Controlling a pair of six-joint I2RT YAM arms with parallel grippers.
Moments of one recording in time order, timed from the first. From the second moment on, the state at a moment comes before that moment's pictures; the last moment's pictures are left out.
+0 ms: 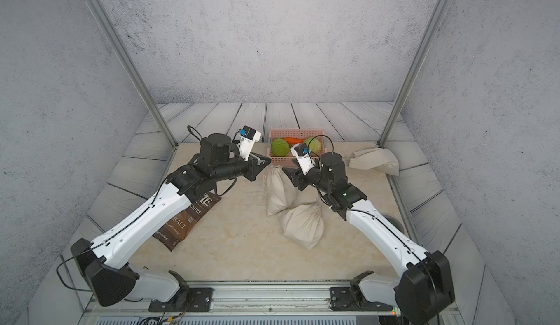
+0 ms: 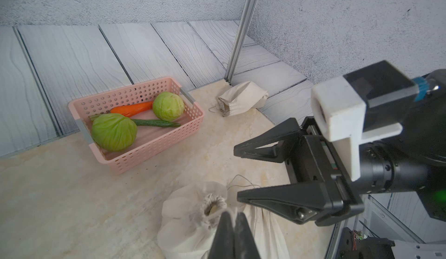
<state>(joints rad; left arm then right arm) -0.68 1.41 1.48 -0.45 0.28 -0.21 0.50 1.26 1.03 -0.02 -0.37 -0.11</state>
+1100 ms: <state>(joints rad) -0.59 1.40 1.52 -0.58 0.31 -0.27 0.63 1.47 1.25 -0.07 -0.11 -0.13</state>
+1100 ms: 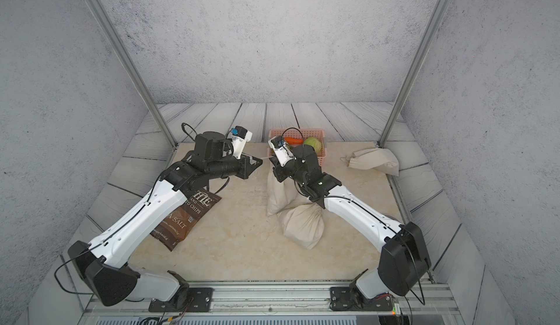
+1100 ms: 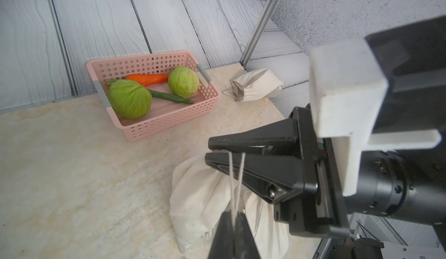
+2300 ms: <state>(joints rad) -0.62 1.42 1.56 -0.56 0.42 -0.33 0.58 1.31 1.10 -0.05 -0.29 -0.07</state>
